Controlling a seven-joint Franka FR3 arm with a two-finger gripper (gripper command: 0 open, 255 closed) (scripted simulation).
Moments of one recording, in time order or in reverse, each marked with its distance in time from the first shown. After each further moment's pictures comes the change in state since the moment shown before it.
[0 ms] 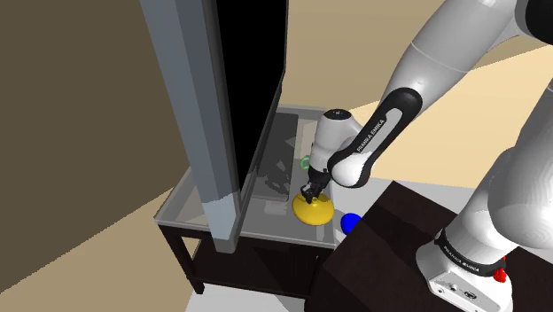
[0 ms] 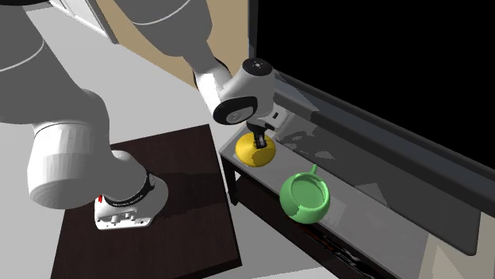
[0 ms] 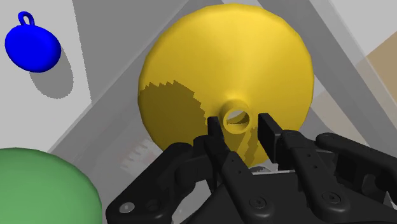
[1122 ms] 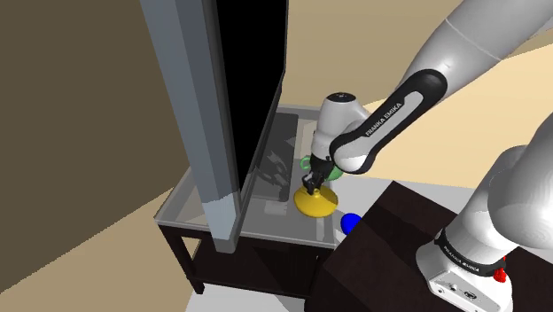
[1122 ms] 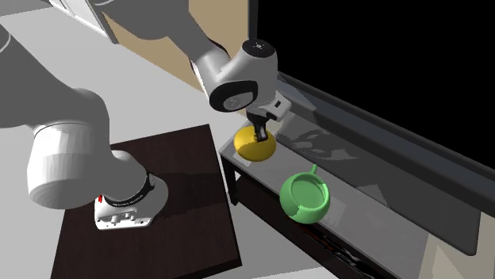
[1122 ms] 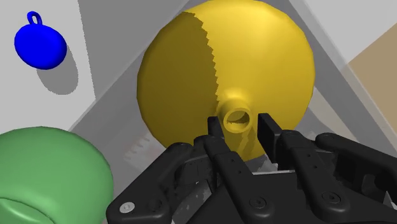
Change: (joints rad) arm -0.006 -0.152 0.012 -0.007 0.041 -0.144 -0.029
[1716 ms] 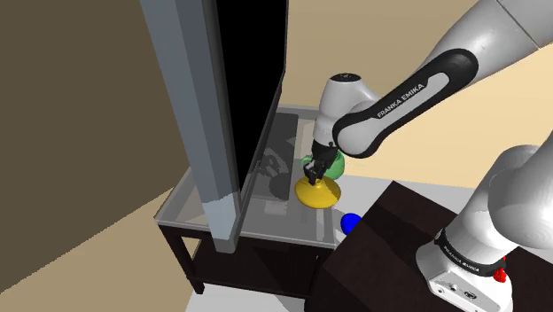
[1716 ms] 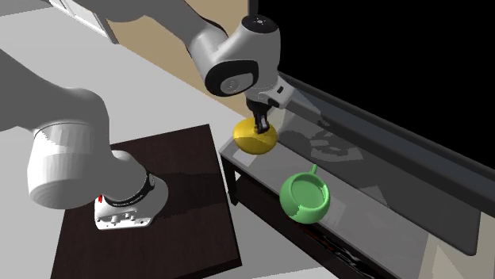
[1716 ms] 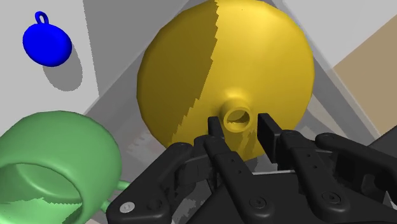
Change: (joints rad) arm 0.005 -0.141 -0.002 0.015 0.020 -0.156 -0.011
